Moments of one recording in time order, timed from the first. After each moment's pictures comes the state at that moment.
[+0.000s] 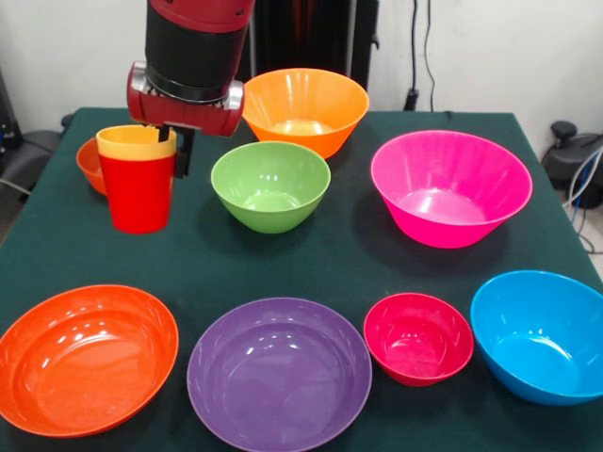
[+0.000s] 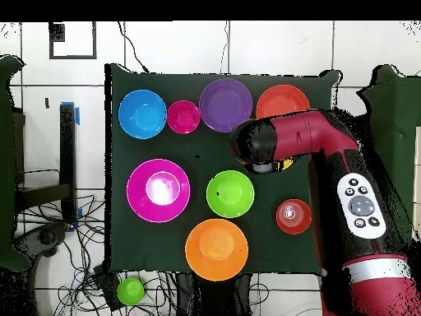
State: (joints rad) arm -0.61 -0.66 0.47 1.43 -0.76 1.03 1.87
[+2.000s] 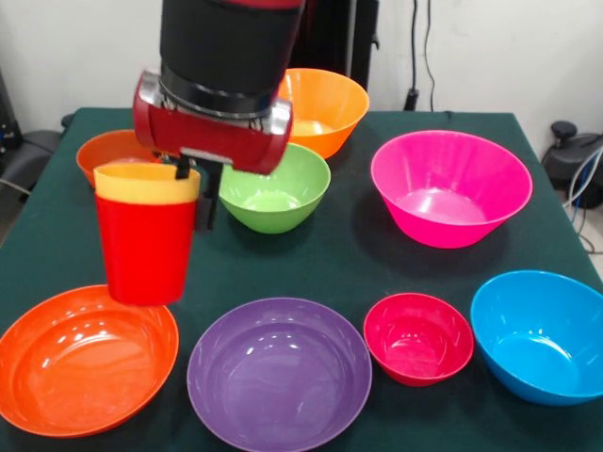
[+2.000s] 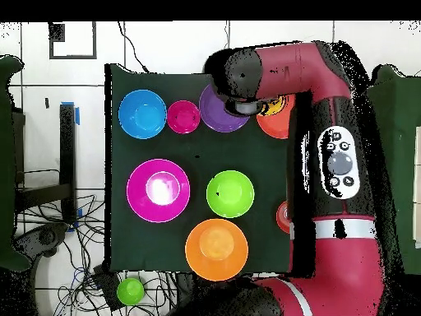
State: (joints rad) arm -0.47 -0.54 0.50 1.00 -0.70 1.18 1.87
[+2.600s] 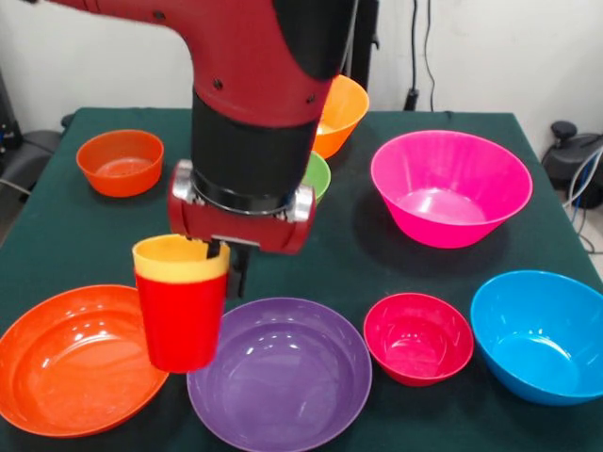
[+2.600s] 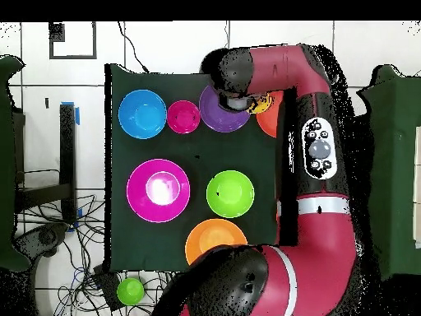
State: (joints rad) arm -0.44 -0.39 0.50 0.88 -0.69 1.18 1.87
